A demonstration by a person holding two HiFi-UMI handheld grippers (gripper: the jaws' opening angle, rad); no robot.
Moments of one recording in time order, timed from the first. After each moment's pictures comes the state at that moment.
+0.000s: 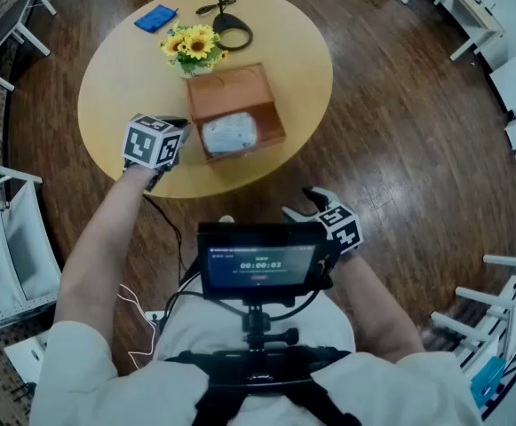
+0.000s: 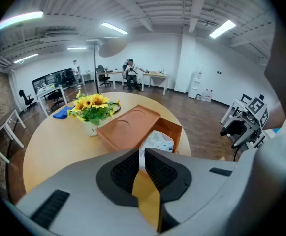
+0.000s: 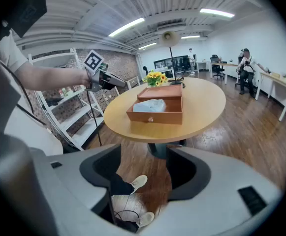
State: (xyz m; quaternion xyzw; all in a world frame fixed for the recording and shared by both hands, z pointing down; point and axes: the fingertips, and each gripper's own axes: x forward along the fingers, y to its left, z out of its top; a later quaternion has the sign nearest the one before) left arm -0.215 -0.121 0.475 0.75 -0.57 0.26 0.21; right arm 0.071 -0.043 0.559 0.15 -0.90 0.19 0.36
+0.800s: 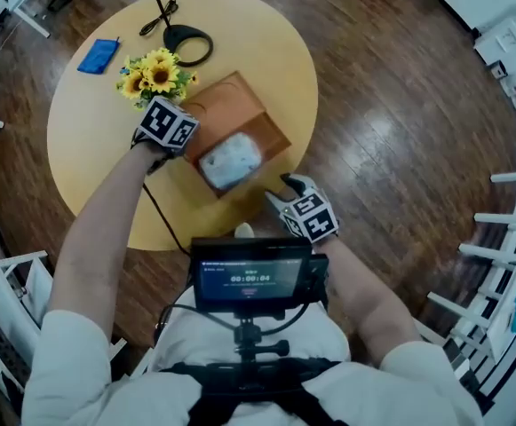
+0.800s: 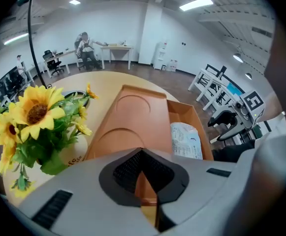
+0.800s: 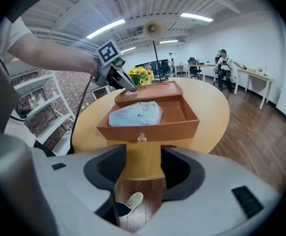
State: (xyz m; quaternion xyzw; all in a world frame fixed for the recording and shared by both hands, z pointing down) left arm -0.205 -0.235 0.549 0.82 -0.34 0.40 0.23; right arm -0.033 -0.091 0.605 0.28 -0.87 0.22 0.34
